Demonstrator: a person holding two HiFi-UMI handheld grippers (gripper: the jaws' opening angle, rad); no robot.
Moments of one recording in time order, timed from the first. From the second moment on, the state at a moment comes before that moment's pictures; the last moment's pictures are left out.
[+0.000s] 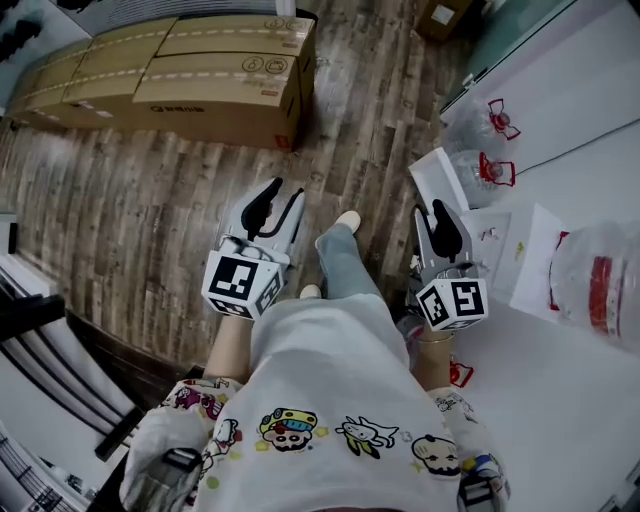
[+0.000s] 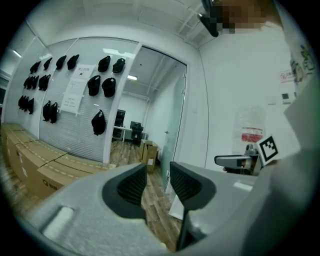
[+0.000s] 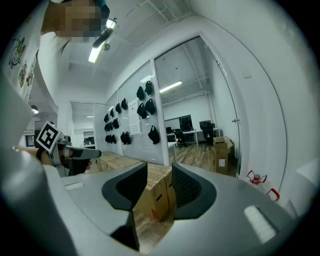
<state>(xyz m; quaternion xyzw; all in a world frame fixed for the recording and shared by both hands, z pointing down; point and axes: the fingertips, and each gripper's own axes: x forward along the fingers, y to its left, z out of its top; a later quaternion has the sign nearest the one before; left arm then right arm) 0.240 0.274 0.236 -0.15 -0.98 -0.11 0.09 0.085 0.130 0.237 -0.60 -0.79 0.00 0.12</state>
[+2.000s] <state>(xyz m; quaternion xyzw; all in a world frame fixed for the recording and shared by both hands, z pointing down) -0.263 0.235 0.223 0.48 -0.86 -0.02 0.16 -0.172 0.069 0.234 -0.03 -0.99 0.10 0.13</state>
